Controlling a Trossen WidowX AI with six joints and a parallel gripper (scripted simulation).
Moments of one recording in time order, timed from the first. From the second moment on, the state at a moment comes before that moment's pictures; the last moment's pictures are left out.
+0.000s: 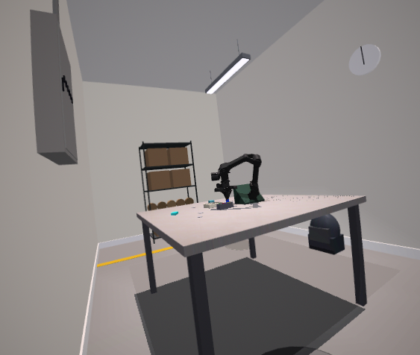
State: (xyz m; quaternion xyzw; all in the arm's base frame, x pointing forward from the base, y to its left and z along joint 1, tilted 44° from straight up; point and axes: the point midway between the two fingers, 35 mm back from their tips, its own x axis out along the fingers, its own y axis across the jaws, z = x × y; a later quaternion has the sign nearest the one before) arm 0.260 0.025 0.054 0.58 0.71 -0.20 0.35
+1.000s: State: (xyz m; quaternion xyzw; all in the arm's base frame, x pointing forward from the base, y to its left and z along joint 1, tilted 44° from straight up) arm 0.261 0.010 0.070 0.58 0.71 -0.20 0.35
